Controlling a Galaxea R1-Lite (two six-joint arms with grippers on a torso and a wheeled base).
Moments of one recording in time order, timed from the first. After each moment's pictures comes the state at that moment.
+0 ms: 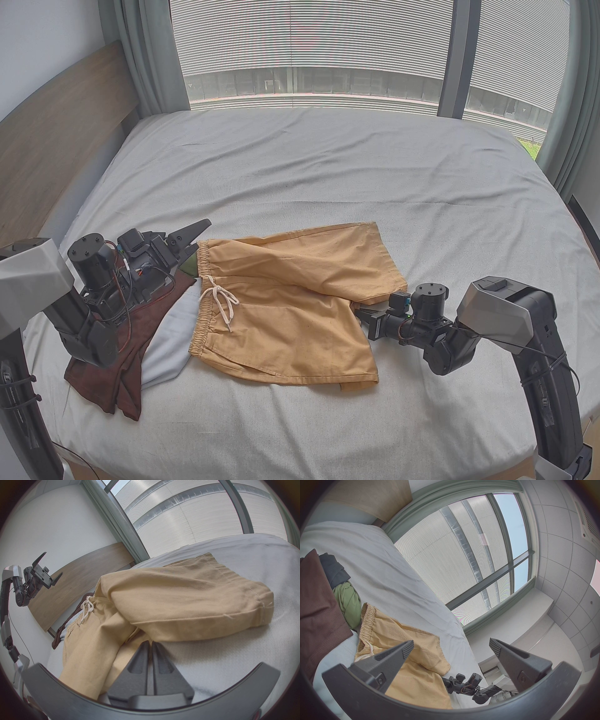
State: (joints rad) left arm -0.10 2.15 -0.74 -1.55 -0.57 -0.88; right arm 0.30 2.72 -1.25 -1.15 0.42 0.17
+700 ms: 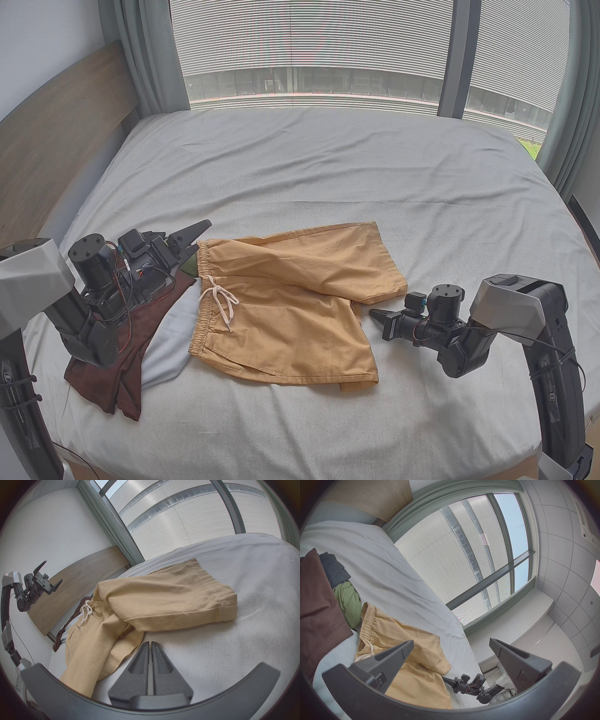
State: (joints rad) left arm -0.10 2.16 -0.74 -1.55 -0.57 -0.88; right arm 0.26 2.66 -1.11 -1.25 0.42 0.19
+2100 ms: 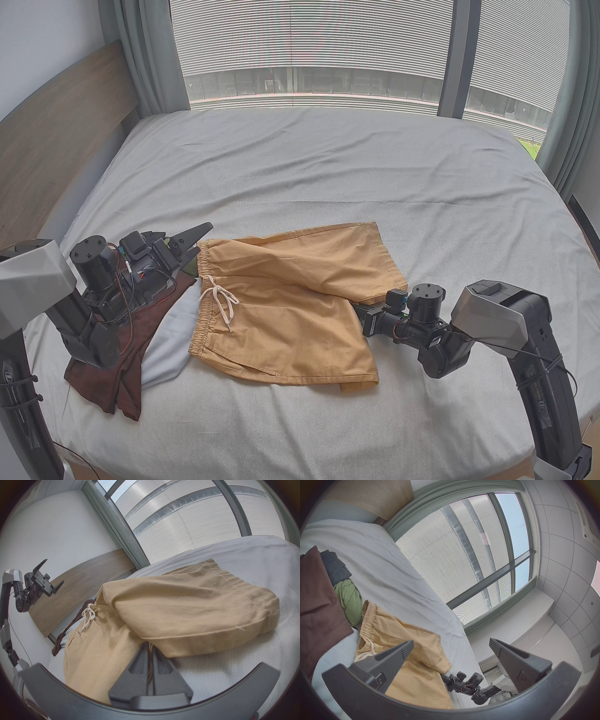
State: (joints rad) left arm -0.10 2.16 -0.73 -1.55 -0.57 -0.88; right arm 0.32 2.74 -1.27 -1.24 0.39 0.22
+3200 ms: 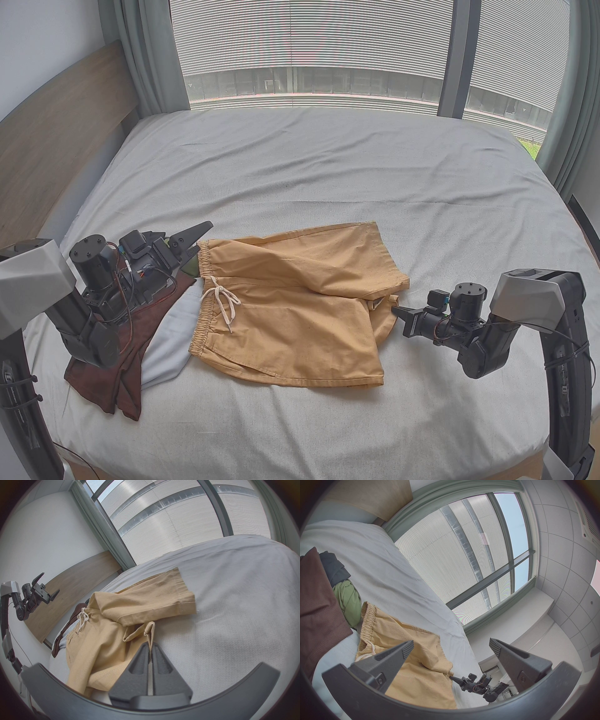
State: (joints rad) left arm -0.10 2.16 -0.74 -1.55 -0.57 -0.88; right arm 0.19 2.57 -0.93 -1.34 0.40 0.22
